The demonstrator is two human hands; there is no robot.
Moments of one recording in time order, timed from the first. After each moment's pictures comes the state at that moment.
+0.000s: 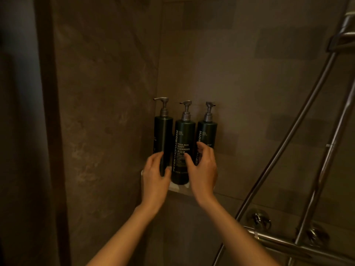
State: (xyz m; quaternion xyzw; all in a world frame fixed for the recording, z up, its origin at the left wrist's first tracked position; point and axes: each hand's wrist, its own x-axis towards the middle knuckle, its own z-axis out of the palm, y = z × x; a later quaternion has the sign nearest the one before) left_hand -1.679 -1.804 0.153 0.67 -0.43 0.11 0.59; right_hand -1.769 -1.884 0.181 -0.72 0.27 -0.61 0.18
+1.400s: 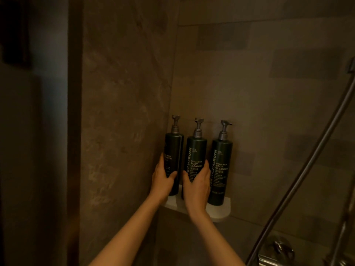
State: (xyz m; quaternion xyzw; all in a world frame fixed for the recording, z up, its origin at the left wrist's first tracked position) left_hand -1.607 -1.851 0.173 0.61 -0.43 -0.05 0.66; right_hand -1.703 -1.887 0.169 -0.71 0.35 -0.57 0.21
